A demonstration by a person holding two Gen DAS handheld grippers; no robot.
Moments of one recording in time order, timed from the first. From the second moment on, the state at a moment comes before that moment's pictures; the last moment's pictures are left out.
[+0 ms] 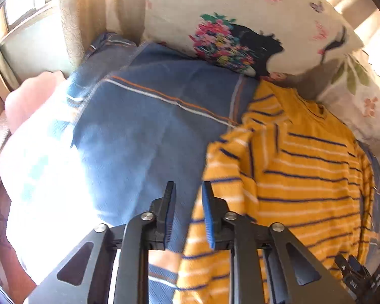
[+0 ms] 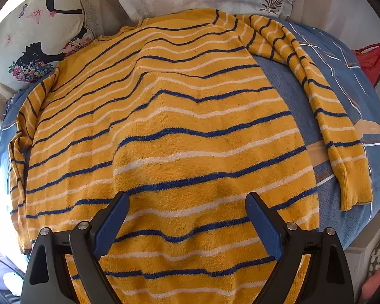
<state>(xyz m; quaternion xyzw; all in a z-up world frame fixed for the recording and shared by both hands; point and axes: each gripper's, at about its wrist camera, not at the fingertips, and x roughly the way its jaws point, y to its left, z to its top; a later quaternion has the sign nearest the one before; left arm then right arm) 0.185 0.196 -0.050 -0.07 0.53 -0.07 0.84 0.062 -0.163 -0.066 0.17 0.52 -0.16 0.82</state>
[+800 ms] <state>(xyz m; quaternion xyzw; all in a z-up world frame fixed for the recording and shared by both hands) 0.008 0.072 -0.115 -0.13 0.61 -0.13 0.77 -0.022 -0.261 -0.086 0.16 0.53 -0.08 0.83</state>
